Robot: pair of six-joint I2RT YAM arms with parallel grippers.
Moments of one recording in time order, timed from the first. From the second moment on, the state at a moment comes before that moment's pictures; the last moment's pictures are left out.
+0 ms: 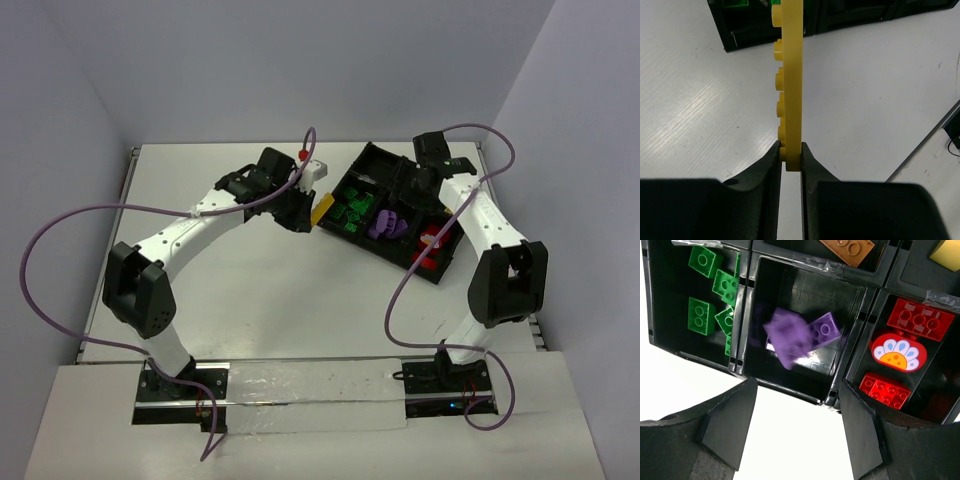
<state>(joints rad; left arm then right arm) -0.64 1.72 1.52 -0.69 0.29 -0.04 0.15 1.65 1.45 -0.79 0.07 0.50</state>
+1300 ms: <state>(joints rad) -0.64 1.62 1.46 -0.60 0.28 -0.02 0.36 1.64 1.42 -0.32 -0.64 0.77</state>
